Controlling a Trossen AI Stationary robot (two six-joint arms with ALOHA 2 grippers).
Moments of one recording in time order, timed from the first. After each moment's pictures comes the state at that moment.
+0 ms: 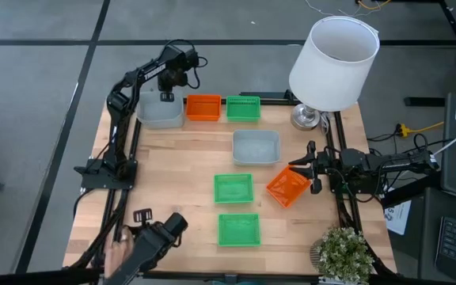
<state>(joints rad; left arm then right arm) 0.95 2.11 1.88 -1.46 -0.67 0.65 0.10 0.15 0.01 0.09 0.11 0.07</state>
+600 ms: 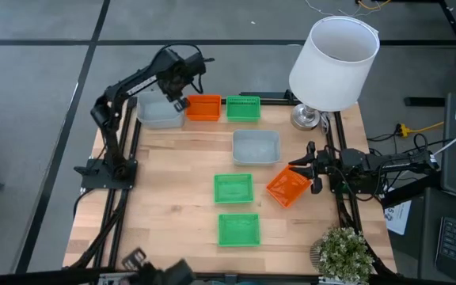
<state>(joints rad) 0.70 1.83 1.88 -1.57 -0.46 -0.04 0.10 0.15 0.01 0.10 0.11 0.16</state>
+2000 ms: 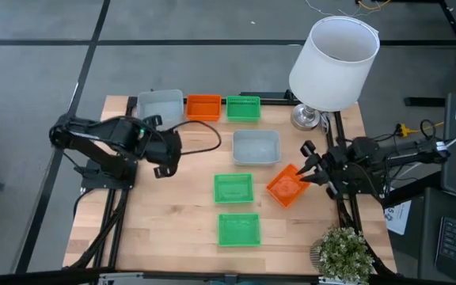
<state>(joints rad) -0.24 1.37 1.61 -1.55 -0.54 -0.42 0.16 0.53 0.35 0.41 -0.26 0.16</state>
